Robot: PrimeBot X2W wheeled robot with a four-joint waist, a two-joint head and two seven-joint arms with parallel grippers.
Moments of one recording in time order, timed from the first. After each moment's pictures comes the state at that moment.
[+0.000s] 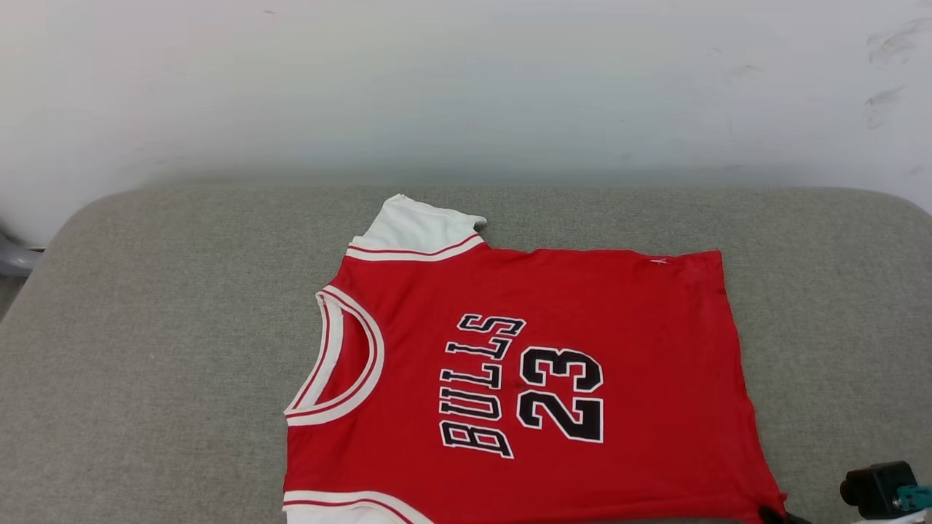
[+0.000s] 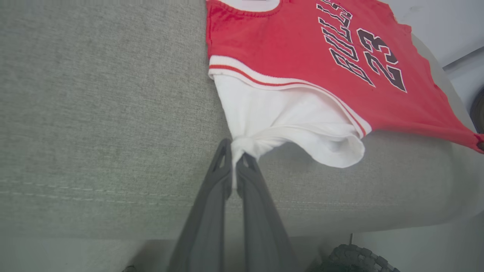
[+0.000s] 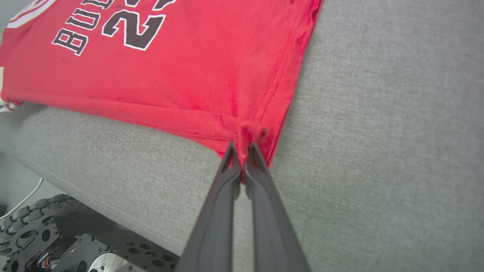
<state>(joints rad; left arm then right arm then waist) 0.28 0.65 -0.57 0.00 -1.06 0.16 -0.20 0.13 -0.57 0.31 0.15 0.69 0.13 0.22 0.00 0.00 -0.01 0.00</state>
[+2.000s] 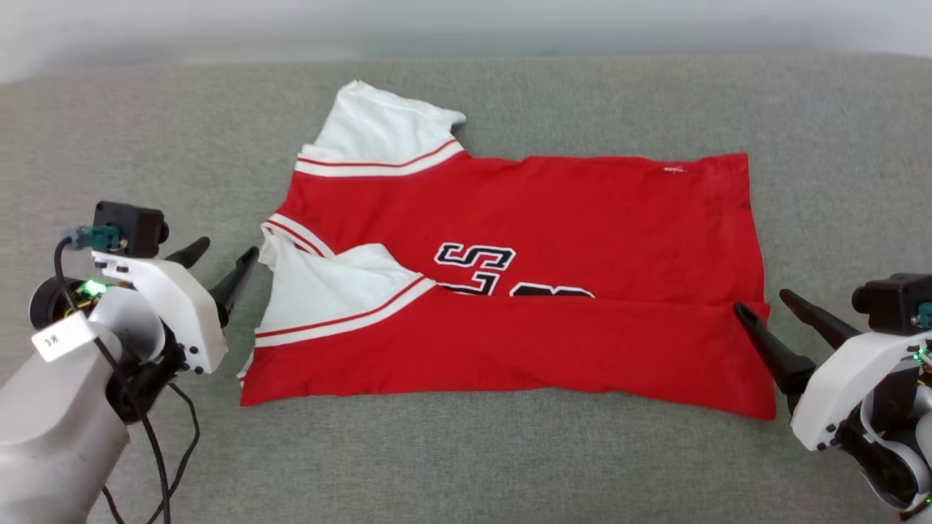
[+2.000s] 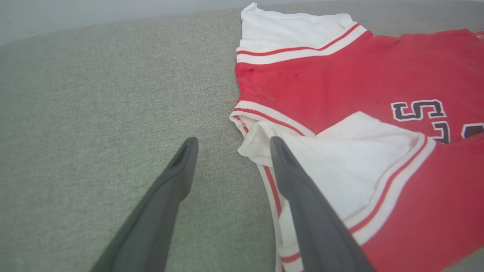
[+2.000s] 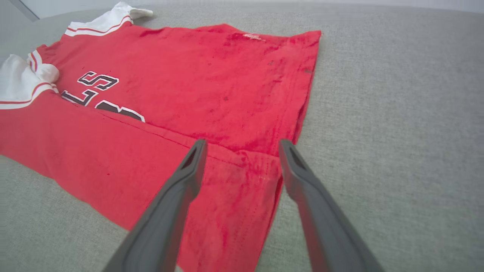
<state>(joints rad) -0.69 0.63 -0.69 0.60 -0.89 -0.13 0.04 -0.28 -0.50 0.28 0.20 0.64 0.13 0.18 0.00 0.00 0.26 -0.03</state>
